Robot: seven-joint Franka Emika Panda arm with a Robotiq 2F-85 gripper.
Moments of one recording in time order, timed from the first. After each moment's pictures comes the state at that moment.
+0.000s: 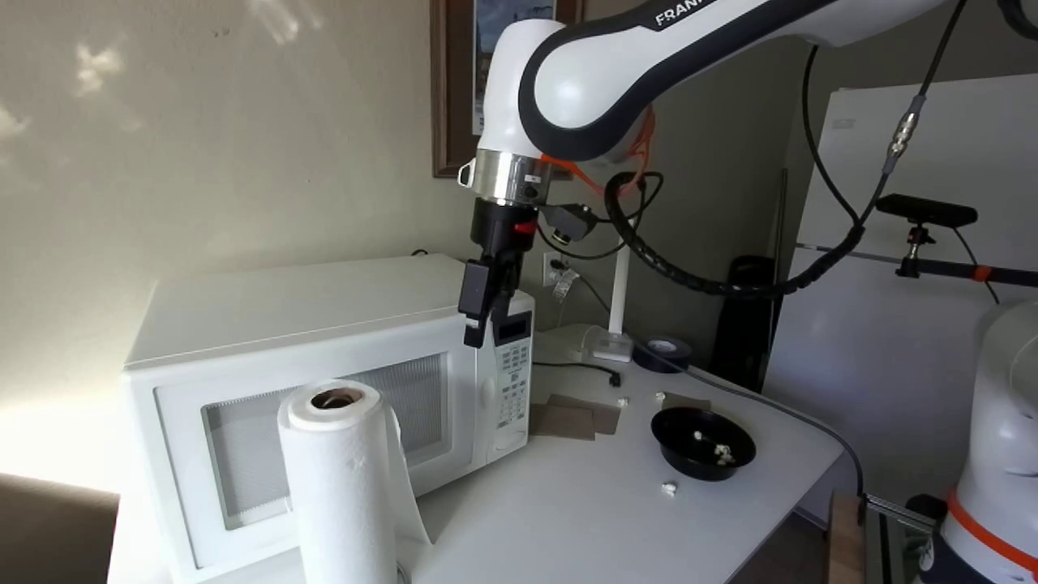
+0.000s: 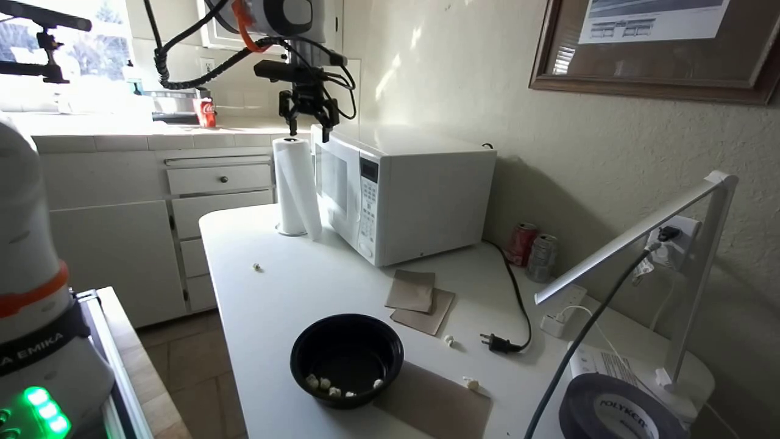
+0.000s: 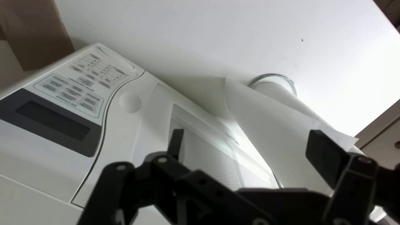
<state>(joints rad) 0.17 -0.08 0.14 -2.16 0.06 2.21 -0.13</state>
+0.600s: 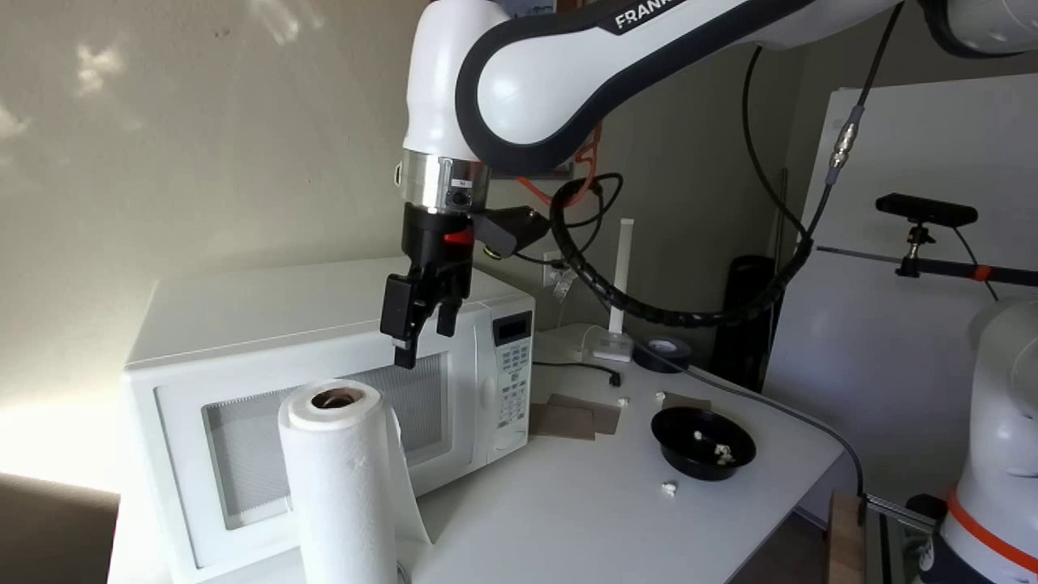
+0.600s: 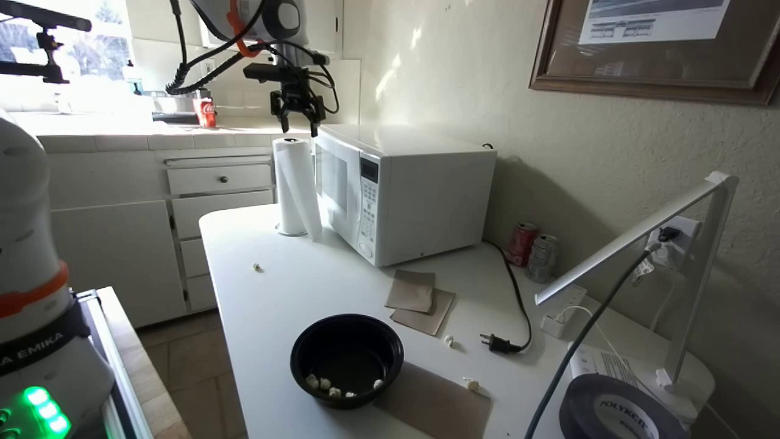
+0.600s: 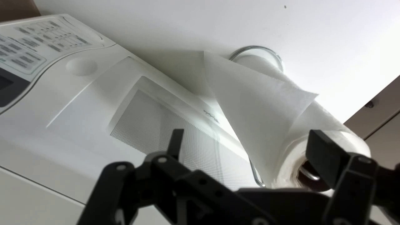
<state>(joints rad) 0.23 0.06 0.22 -2.00 -0.07 2.22 0.11</state>
